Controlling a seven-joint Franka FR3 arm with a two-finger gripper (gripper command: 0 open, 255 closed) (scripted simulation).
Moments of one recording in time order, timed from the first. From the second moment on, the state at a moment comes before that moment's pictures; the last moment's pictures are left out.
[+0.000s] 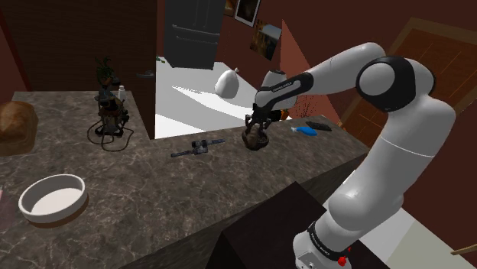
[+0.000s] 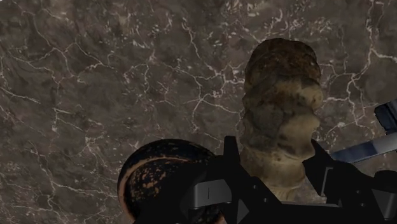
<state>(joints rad) -0.25 0.19 0.01 -2.20 -0.08 2.45 0.41</state>
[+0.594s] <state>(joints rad) -0.35 0.40 -0.03 -1.86 -0.04 2.34 0.23</state>
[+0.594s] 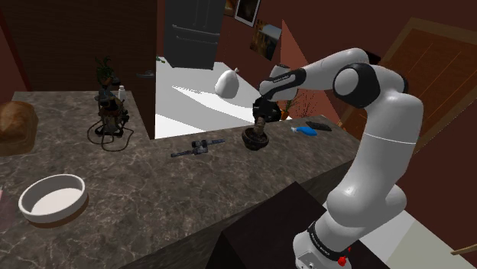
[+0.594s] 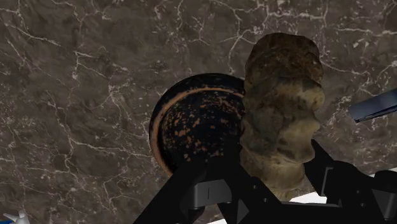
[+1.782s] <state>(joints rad) -0.43 0.68 -0.04 -1.57 -0.01 2.32 0.14</state>
